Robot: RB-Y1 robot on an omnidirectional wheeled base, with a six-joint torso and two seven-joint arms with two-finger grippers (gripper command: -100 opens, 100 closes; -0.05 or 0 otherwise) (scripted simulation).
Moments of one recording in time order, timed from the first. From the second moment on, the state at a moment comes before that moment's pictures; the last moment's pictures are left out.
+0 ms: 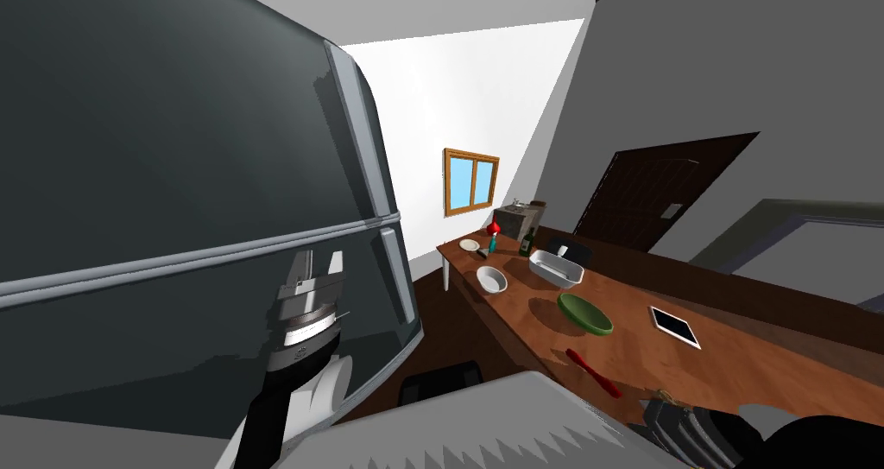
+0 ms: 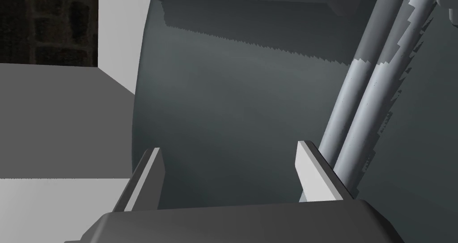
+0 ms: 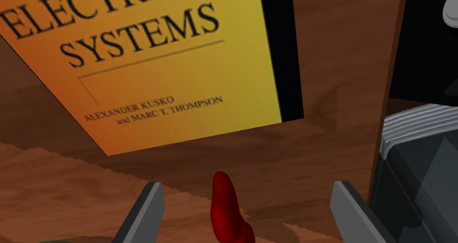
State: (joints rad) left arm 0.46 -0.02 0.03 -2.27 -0.02 -0.60 0.07; right arm 0.45 -1.10 0.33 -0.74 0.86 -0.75 0.05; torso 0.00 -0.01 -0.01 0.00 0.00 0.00
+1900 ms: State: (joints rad) left arm 0.46 -0.02 0.03 -2.27 -0.02 -0.60 0.07; right arm 0.42 -1.06 0.41 -0.59 0.97 -0.74 0.17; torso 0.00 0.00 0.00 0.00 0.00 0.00
